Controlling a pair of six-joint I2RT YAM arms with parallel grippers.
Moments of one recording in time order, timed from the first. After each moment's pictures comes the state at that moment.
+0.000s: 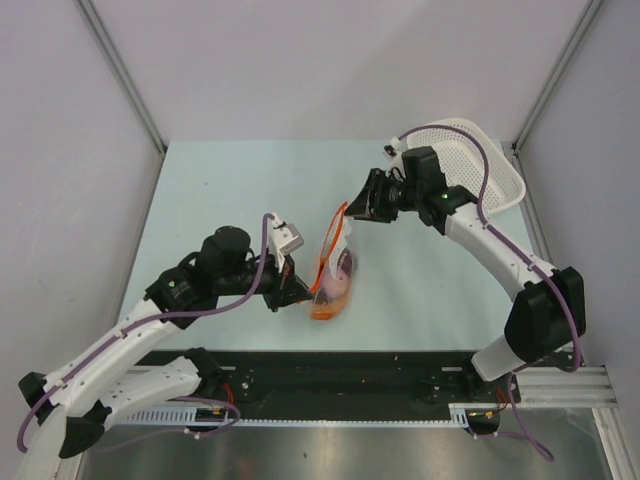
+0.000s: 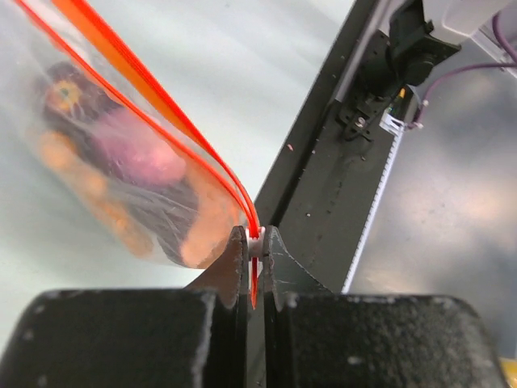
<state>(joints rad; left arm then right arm) -0.79 0.84 0.94 -0.61 0.43 -0.16 0.45 1.50 1.26 -0.32 -0.52 0.68</state>
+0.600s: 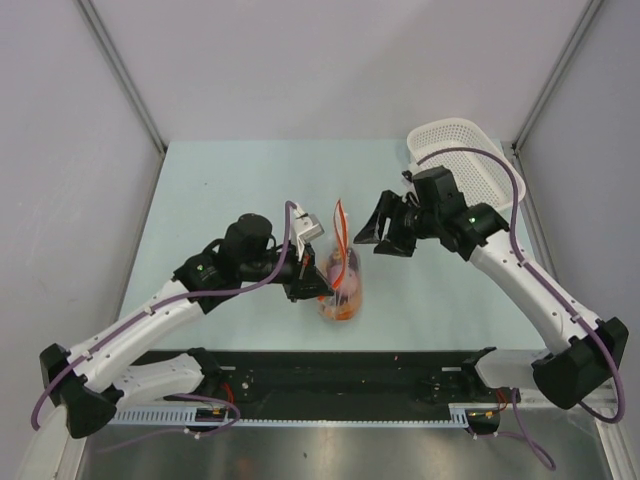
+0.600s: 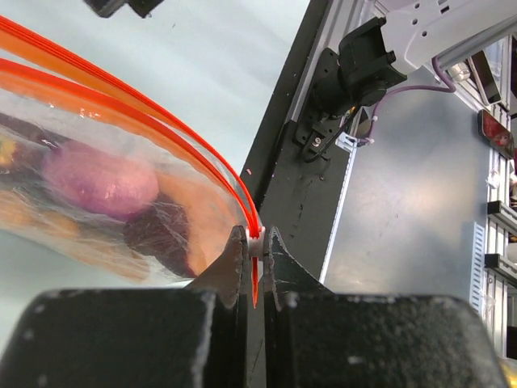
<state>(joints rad) -0.79 1.01 0.96 -0.43 0.59 -0.25 0.52 1.27 1.27 -0.76 -0.37 0.83</state>
